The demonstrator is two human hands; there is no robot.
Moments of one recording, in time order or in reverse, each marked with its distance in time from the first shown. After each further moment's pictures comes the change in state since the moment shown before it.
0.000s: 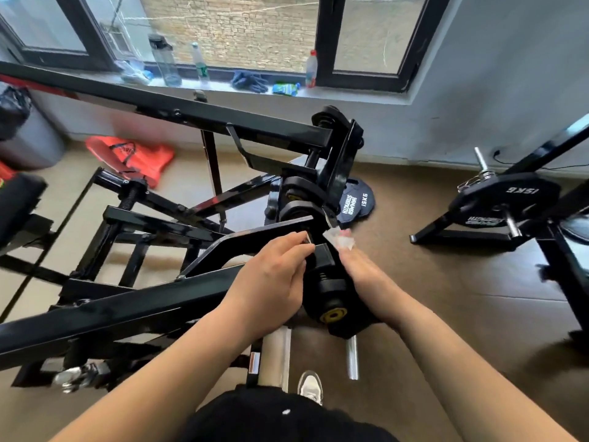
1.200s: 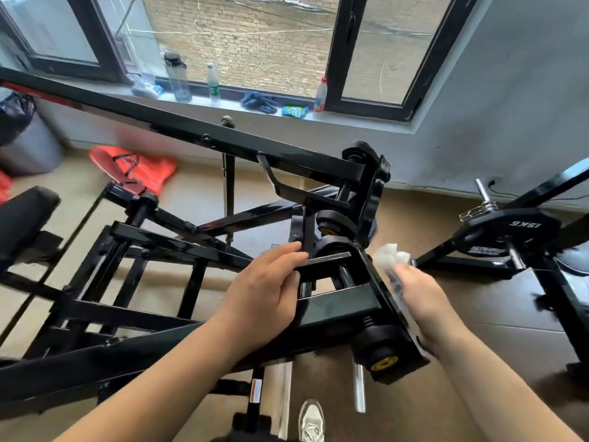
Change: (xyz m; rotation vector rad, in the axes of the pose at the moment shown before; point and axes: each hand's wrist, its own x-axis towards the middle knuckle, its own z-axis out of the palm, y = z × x) left_hand 0.006 -0.070 -0.053 -0.124 0.092 -0.056; right_hand 0.041 -0.022 -0.007 0.330 0.370 0.330
